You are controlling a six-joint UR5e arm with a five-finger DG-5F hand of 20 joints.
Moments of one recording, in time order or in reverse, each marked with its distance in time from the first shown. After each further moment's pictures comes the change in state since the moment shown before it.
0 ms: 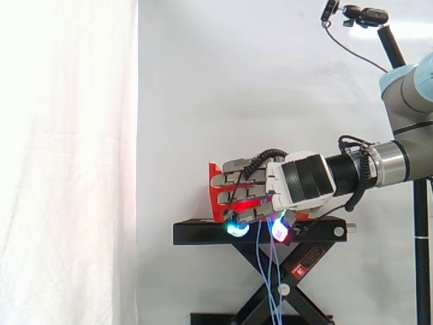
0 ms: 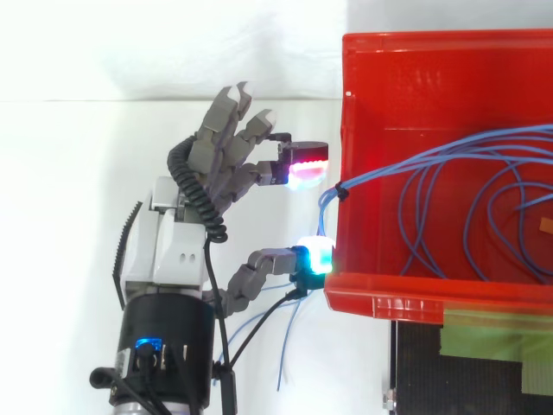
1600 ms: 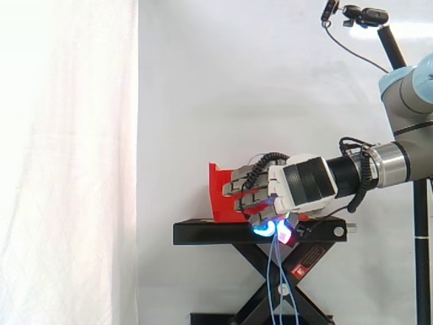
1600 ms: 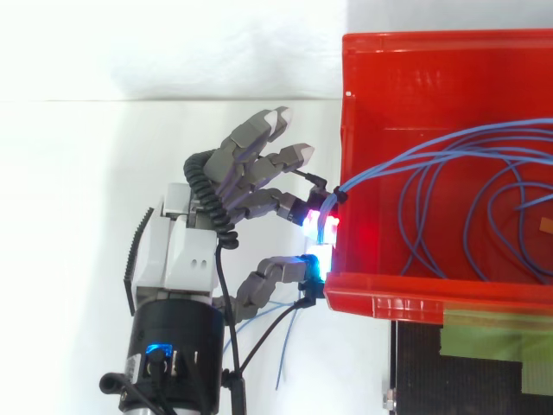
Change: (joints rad) arm -0.010 0.000 -0.001 -0.019 -0.001 -0.001
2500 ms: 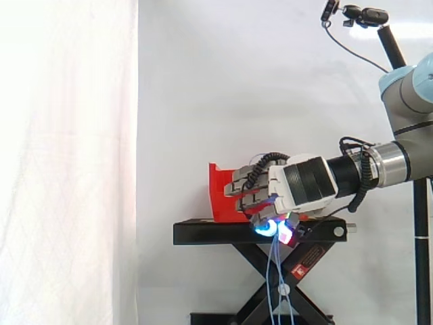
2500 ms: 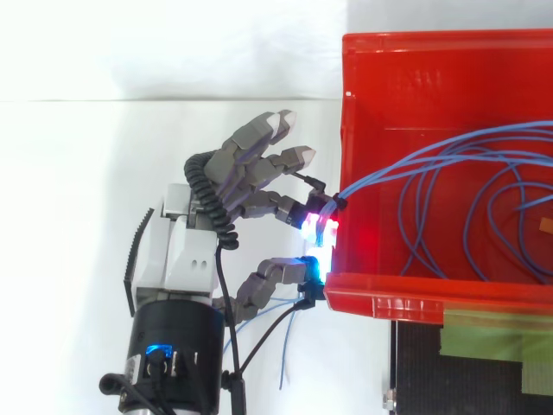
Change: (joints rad) arm 0.000 0.001 0.001 -0.004 0.000 0.000
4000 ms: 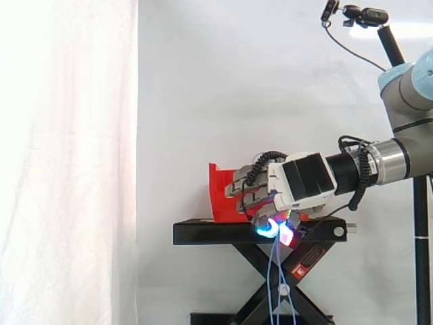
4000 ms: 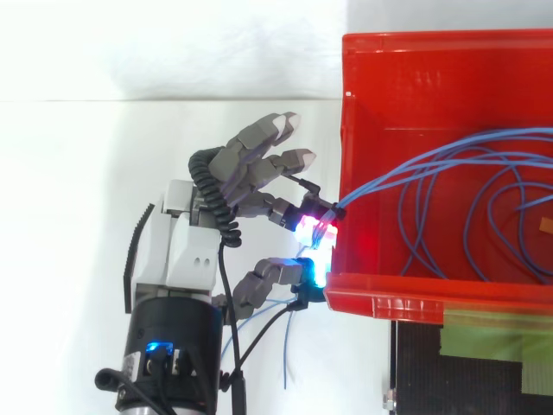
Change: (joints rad) arm 0.000 0.000 0.012 -0.012 0.000 0.068
